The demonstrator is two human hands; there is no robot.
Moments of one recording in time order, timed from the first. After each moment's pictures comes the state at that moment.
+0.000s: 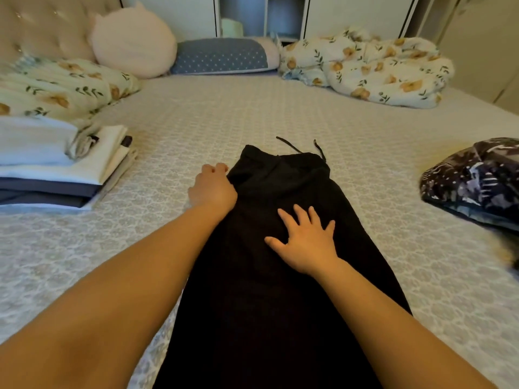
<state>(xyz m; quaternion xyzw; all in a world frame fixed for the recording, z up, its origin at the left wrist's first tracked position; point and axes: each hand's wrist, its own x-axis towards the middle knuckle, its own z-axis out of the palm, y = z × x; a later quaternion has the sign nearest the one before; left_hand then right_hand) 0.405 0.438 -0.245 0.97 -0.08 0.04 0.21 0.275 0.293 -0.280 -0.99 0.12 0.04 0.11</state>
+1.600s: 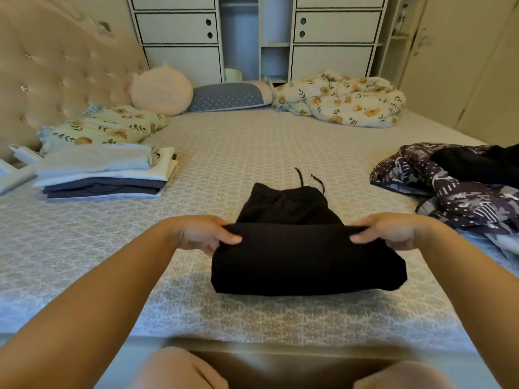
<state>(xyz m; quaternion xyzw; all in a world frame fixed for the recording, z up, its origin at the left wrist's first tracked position) 0.189 0.593 -0.167 0.77 -0.23 -0.47 0.37 0.040 0.245 -0.154 -0.78 0.18 0.26 0.54</state>
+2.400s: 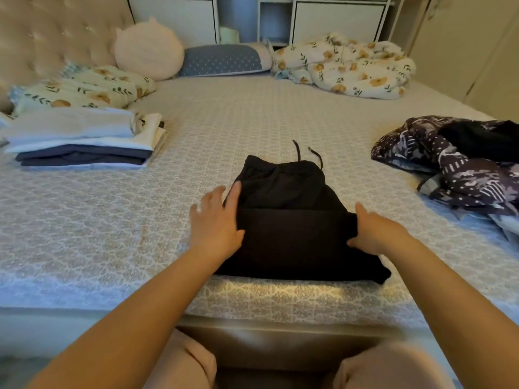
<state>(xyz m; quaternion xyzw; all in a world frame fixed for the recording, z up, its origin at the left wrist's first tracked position) 0.138 0.543 -0.237 0.97 -0.21 0.12 0.03 0.039 0.273 -0.211 -0.94 0.28 0.15 0.08</state>
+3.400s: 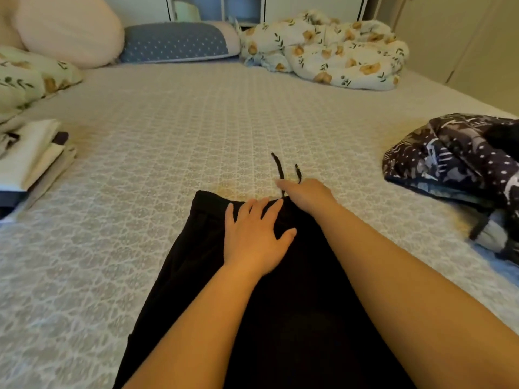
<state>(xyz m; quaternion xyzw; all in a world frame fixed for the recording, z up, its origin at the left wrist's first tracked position) 0.294 0.356 -0.297 0.94 -0.32 0.06 0.14 0.312 0.209 -0.259 -0.87 0.36 0.01 0.33</state>
